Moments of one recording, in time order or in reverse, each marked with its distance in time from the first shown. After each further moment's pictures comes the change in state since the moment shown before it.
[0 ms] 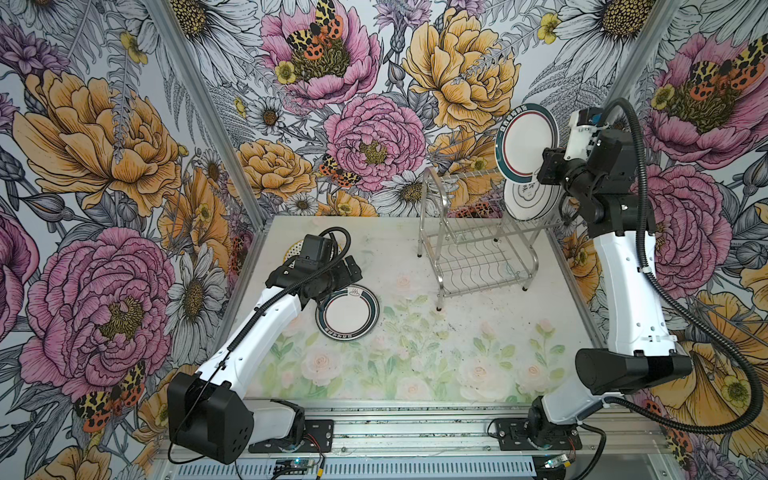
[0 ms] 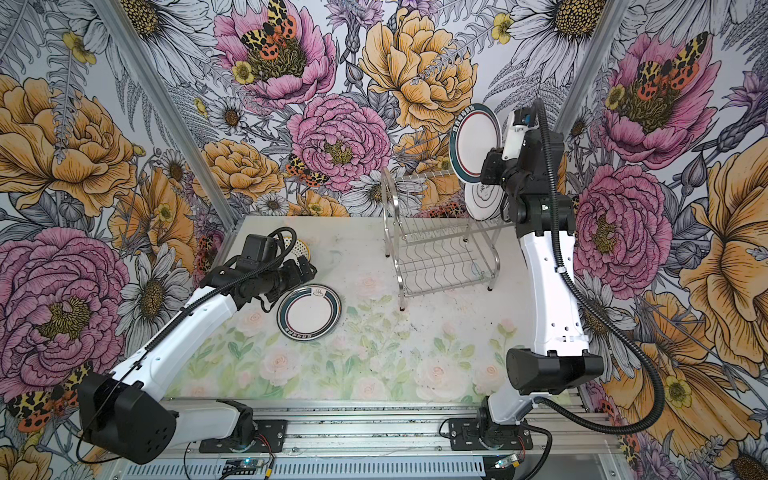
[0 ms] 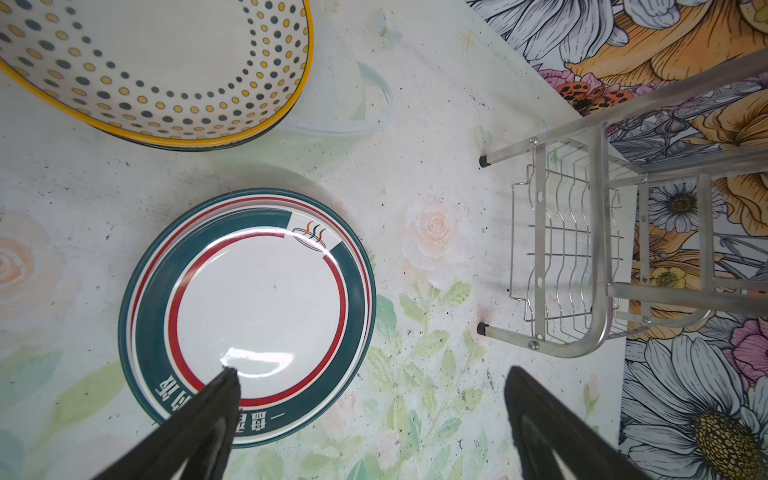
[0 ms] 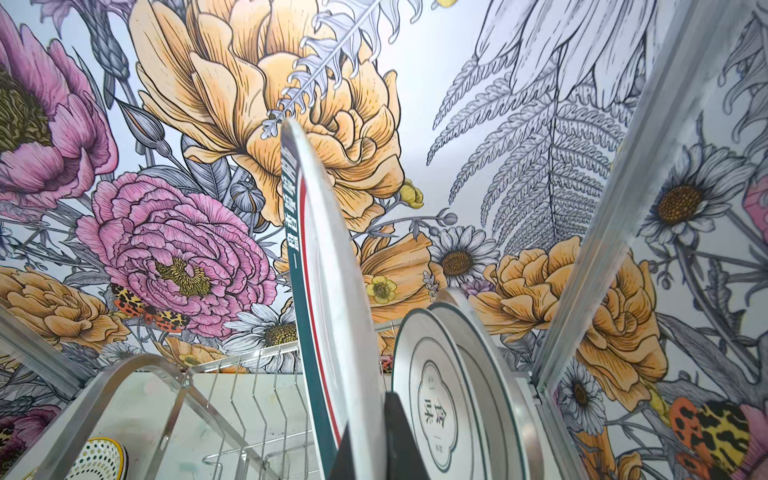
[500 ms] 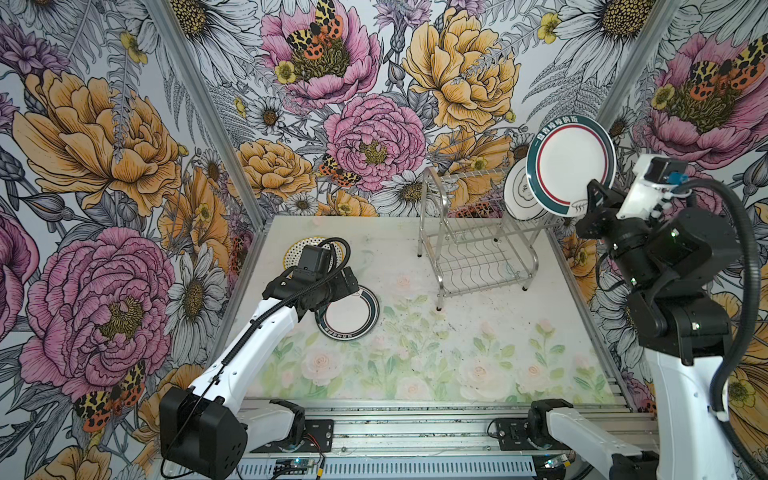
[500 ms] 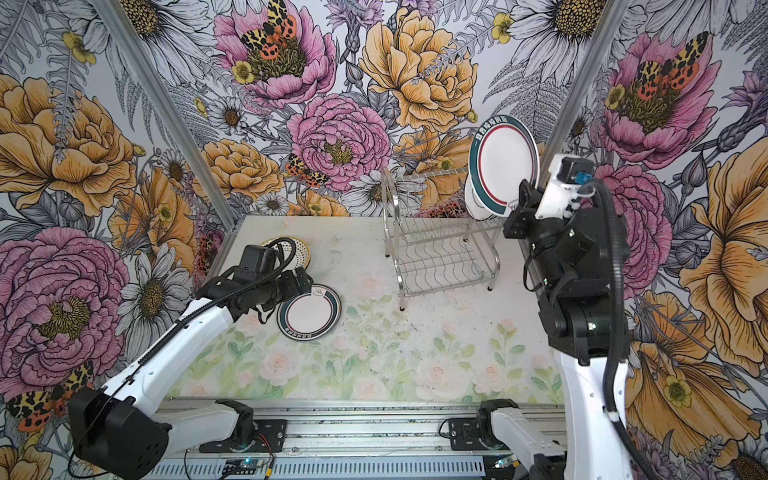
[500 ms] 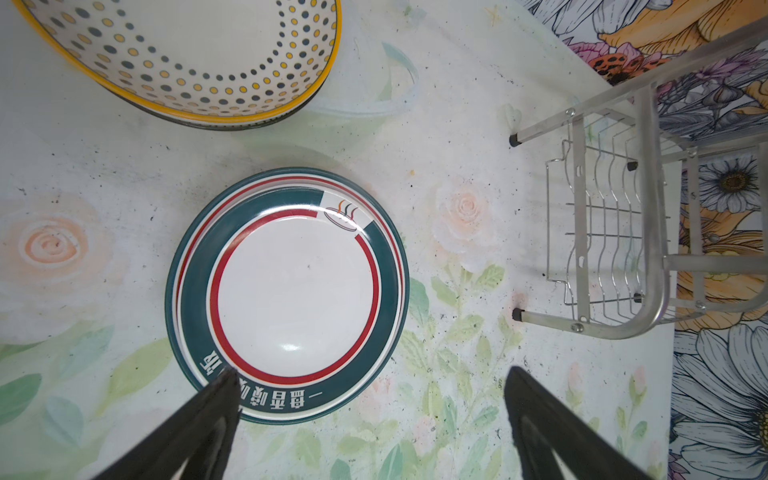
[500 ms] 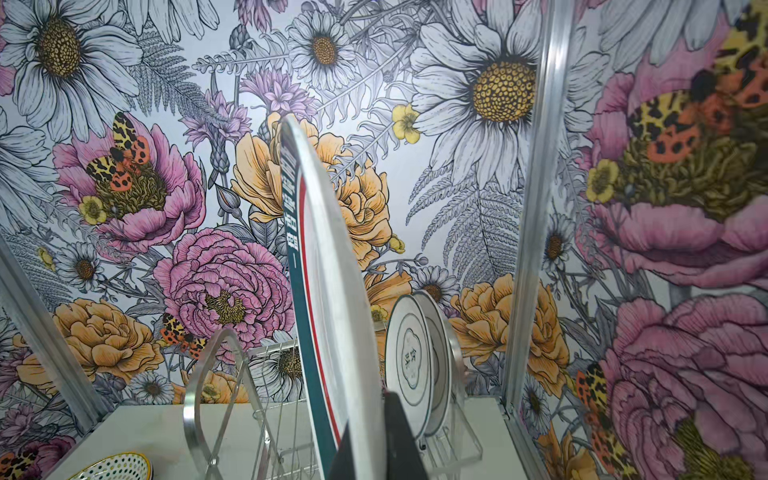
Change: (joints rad) left arm -0.010 -0.069 -0.090 -0.017 -0.041 0.050; right arm 0.049 -0.652 -0.546 0.114 0.129 0.008
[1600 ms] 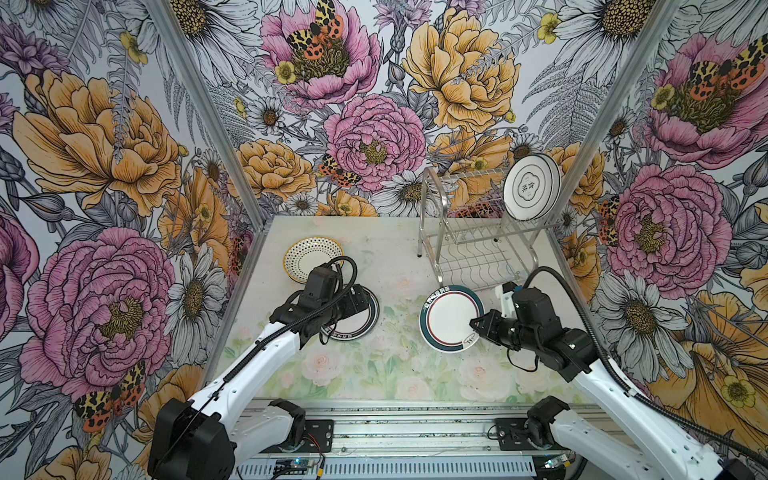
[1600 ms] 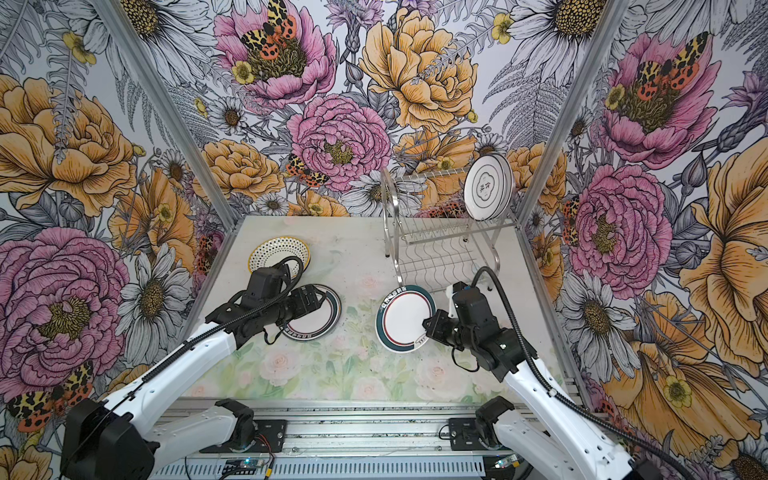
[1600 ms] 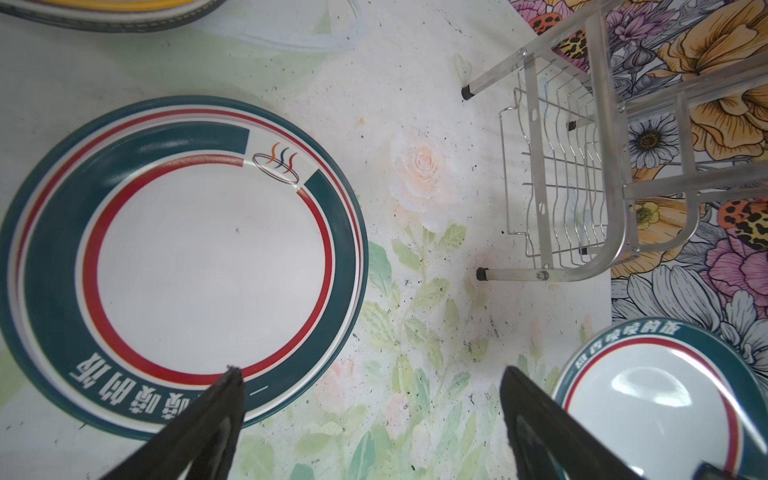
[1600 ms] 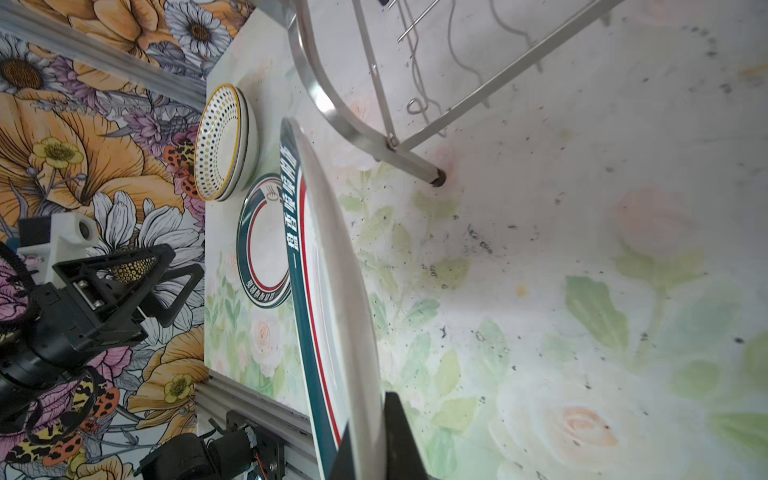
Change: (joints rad) left arm -0.079 -0.108 -0.272 0.281 0.113 -0.067; right arm 0.467 -0.106 -0.868 -0.065 -0.286 0.762
